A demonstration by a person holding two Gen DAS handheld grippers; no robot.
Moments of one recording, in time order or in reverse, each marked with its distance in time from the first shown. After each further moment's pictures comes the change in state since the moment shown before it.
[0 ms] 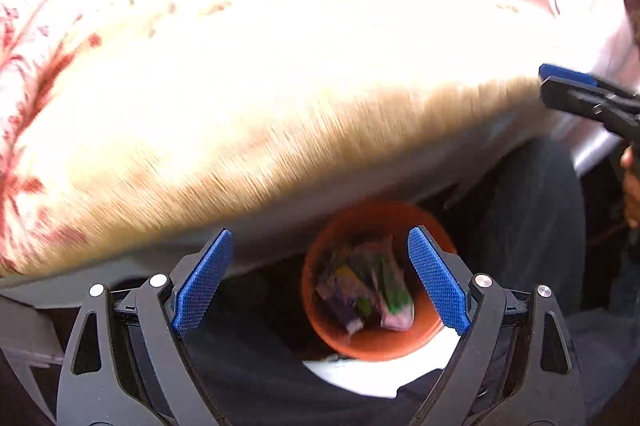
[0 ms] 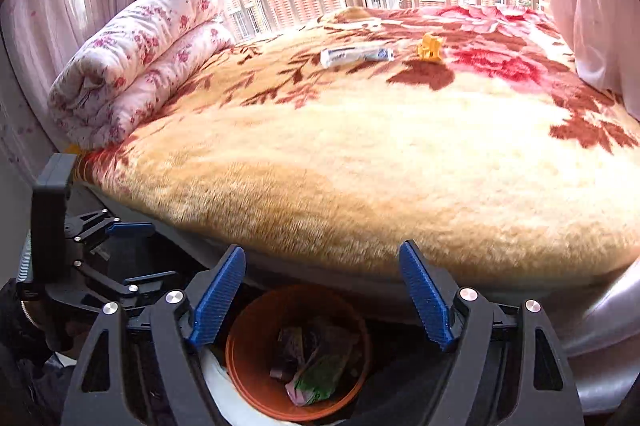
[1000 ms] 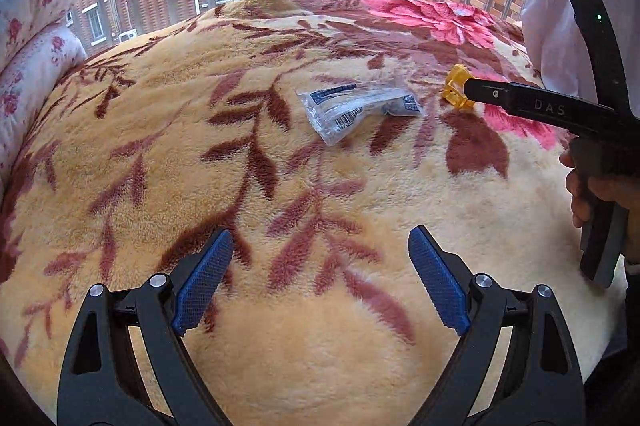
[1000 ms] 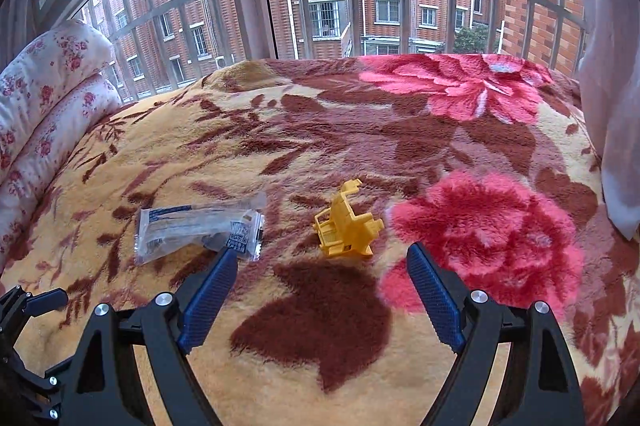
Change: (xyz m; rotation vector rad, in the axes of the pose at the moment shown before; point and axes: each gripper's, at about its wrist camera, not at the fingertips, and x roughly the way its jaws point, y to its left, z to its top) left arm 0.105 0.041 0.204 -0.161 -0.166 0.070; right arm 0.180 -0.124 0.243 0.010 -0.071 -0.212
